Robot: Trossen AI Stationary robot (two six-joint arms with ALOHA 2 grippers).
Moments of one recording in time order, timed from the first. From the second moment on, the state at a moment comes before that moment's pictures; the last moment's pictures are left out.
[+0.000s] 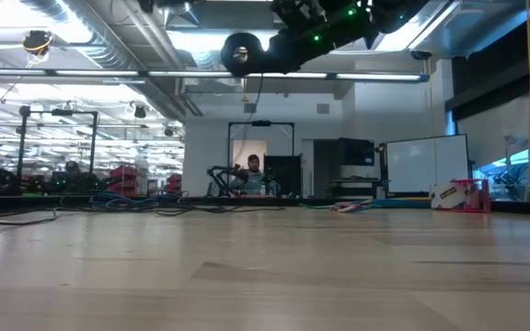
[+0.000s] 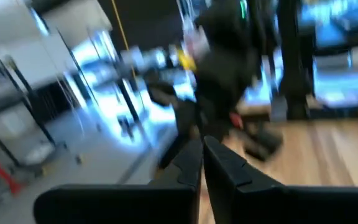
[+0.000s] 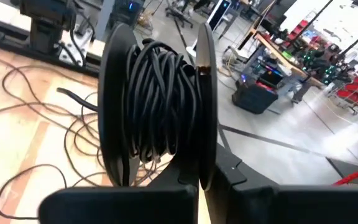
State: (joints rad) left arm 0.02 0.89 0.75 0.10 -0.42 0.27; right arm -0.24 1.67 1.19 0.26 0.08 -0.50
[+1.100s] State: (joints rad) left arm 0.24 1.60 0.58 0.60 -0.26 0.01; right arm -0.24 1.67 1.18 0.27 0.09 -0.51
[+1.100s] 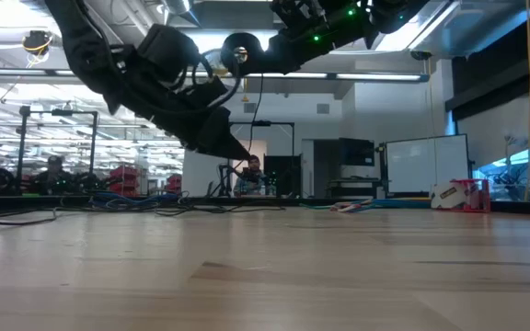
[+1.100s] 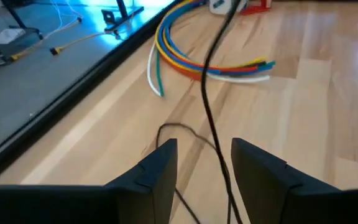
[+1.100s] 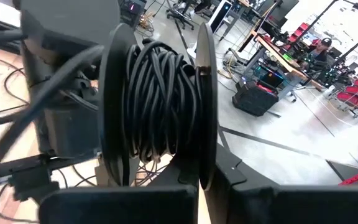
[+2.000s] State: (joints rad) left arm 0.33 1.30 0.58 0.32 -0.38 0.16; right arm -0.24 1.67 1.18 0.22 0.09 -0.53
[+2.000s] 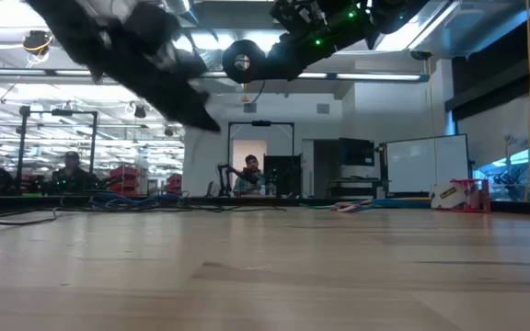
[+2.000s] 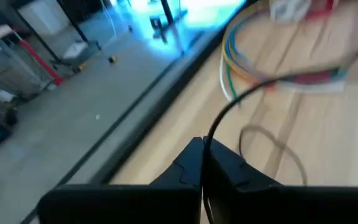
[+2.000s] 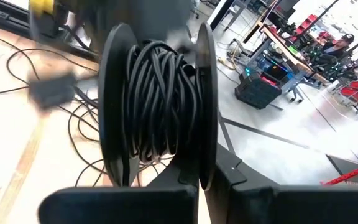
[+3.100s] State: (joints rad) left arm 0.13 0.94 0.63 0.41 -0.27 0.11; right arm -0.24 1.74 1.18 0.33 0.26 -0.54
